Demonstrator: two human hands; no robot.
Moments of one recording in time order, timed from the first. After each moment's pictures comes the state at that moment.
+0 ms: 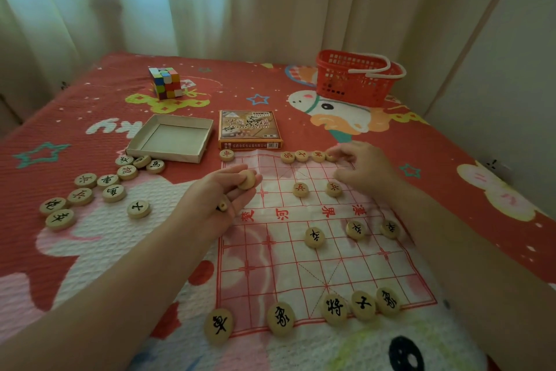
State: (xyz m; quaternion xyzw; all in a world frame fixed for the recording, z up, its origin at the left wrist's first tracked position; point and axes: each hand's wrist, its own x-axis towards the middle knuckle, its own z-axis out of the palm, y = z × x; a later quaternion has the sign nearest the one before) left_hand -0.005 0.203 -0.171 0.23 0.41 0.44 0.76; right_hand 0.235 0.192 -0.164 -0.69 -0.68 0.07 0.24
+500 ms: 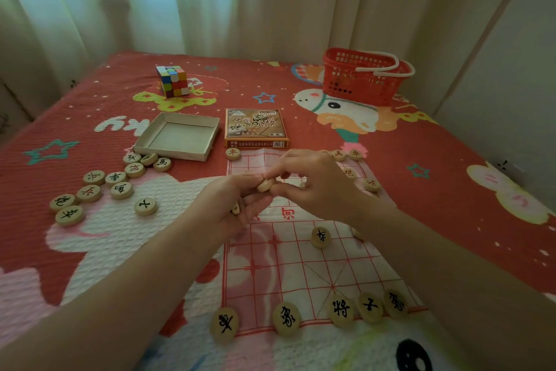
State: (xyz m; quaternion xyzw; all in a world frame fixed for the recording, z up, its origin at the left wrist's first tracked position) left_hand -0.001 0.195 -0.169 0.29 0.40 0.39 0.78; right_hand 0.153 0.183 -0.163 -0.44 -0.82 0.10 0.34
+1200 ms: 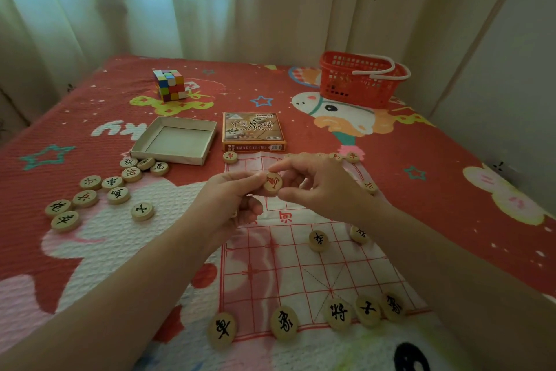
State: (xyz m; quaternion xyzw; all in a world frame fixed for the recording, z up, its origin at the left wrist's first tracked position) left_hand -0.004 0.197 -0.174 0.45 0.40 0.39 0.70; right_hand 0.161 0.175 -0.157 -0.51 -0.76 0.22 0.34
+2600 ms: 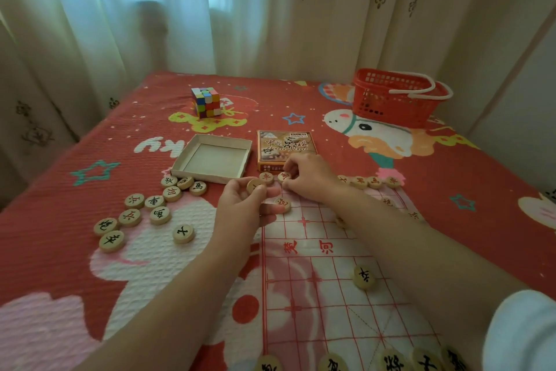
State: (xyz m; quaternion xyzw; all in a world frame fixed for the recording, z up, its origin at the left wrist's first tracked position) left_hand -0.021 0.222 -0.184 0.39 0.44 0.53 0.60; right_hand 0.128 0.303 -0.192 -0.65 -0.72 0.11 0.19
